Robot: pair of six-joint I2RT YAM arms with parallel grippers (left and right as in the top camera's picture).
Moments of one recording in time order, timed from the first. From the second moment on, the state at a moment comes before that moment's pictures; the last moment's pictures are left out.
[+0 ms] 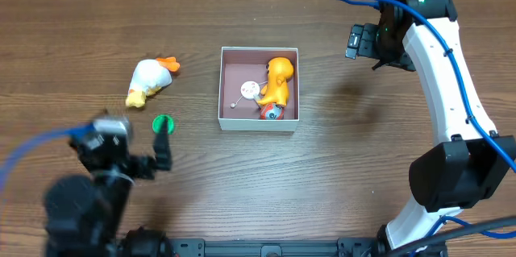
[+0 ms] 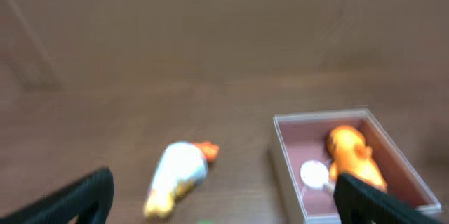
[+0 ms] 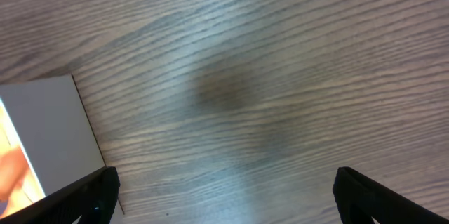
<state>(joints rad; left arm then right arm) -0.01 0.48 0.88 -0.69 0.06 0.03 0.12 1.91 1.88 -1.32 0.11 0.35</state>
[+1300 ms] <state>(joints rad) 0.12 1.88 1.56 -0.99 -0.02 0.21 0.12 1.91 1.88 -1.32 0.11 0.35</state>
